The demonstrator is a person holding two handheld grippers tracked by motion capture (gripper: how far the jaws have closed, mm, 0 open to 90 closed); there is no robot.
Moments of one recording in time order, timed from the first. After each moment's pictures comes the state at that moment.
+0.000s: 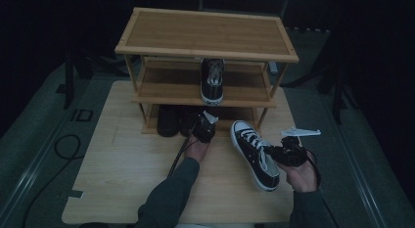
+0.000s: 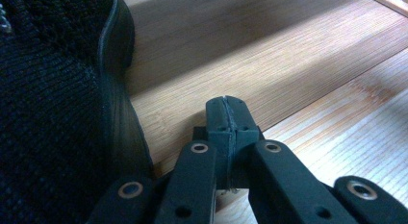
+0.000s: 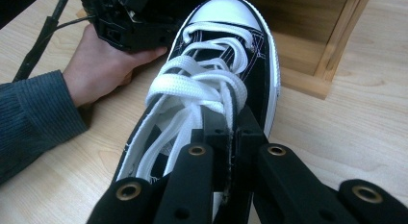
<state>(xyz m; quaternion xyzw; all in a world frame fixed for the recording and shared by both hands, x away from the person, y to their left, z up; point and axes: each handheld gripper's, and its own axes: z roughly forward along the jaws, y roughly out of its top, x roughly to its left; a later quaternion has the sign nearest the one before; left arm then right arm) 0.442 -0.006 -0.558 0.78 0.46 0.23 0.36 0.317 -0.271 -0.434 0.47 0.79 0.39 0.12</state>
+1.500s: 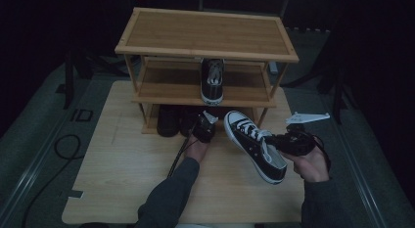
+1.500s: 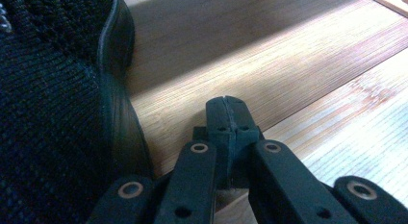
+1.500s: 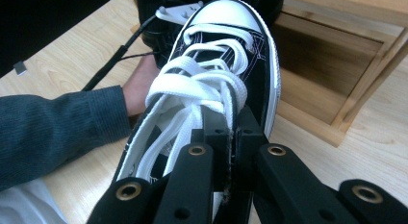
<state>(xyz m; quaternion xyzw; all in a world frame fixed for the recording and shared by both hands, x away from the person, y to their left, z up) 0.442 -0.006 -0.558 0.78 0.46 0.23 0.36 0.320 -0.266 -0.375 0.39 0.82 0.41 0.10</state>
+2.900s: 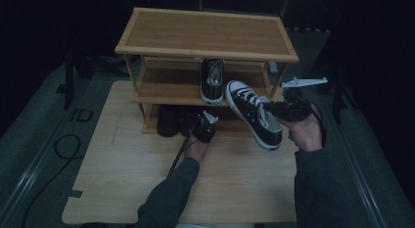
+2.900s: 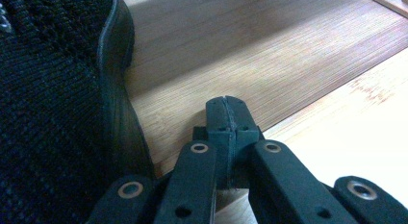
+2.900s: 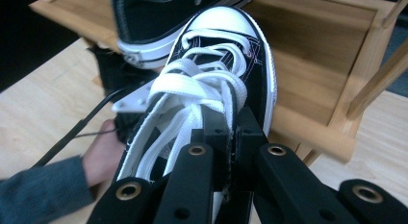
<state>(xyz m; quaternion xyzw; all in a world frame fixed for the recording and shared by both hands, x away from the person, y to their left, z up) 0.442 -0.005 -0.558 0.78 0.46 0.23 0.36 0.379 -0.243 -0.321 0.42 0.79 0.41 0.17</state>
